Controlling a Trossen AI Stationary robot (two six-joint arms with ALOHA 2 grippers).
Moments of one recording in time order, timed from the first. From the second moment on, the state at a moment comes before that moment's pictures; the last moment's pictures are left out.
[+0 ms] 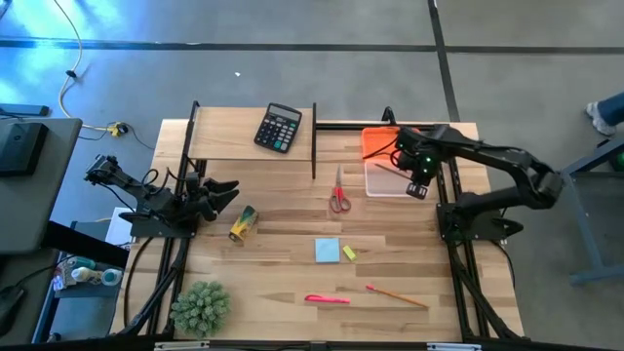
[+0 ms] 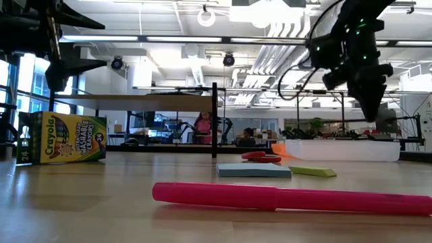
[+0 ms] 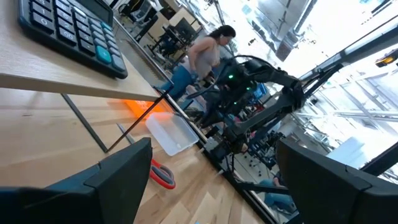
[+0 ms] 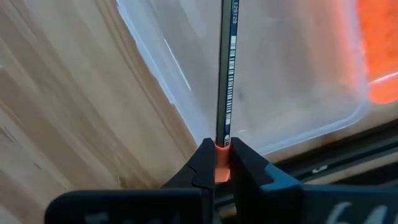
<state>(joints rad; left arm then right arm) -0.39 0.10 0.03 0.18 -0.91 -0.70 -0.66 1.27 0.87 -1.22 0.00 -0.23</state>
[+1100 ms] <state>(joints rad) -0.39 0.10 0.03 0.18 -0.91 -0.70 -0.66 1.42 0.87 -1.18 0.08 -0.16</state>
